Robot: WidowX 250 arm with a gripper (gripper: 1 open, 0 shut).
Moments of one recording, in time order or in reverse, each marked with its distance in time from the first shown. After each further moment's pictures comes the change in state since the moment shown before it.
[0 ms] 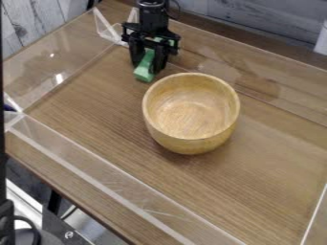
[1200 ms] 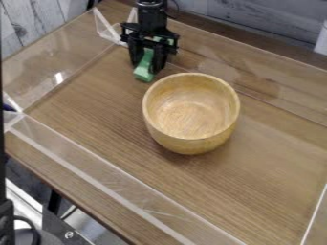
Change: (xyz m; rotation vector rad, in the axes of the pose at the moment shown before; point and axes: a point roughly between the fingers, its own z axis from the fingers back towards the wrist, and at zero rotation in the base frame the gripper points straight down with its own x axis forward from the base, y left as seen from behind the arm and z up) arm -0.004 0.003 -0.001 -0.012 0.013 0.018
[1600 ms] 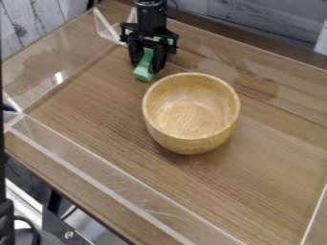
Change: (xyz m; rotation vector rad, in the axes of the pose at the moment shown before) arm -0.002 0.001 -0.001 -0.005 0.010 0.006
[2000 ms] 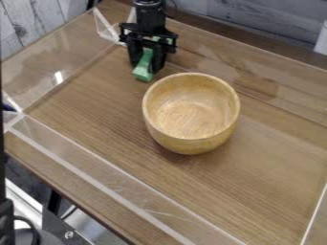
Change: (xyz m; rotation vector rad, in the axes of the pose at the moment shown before) arm -0.001 0.001 0.000 -0.006 0.005 0.008
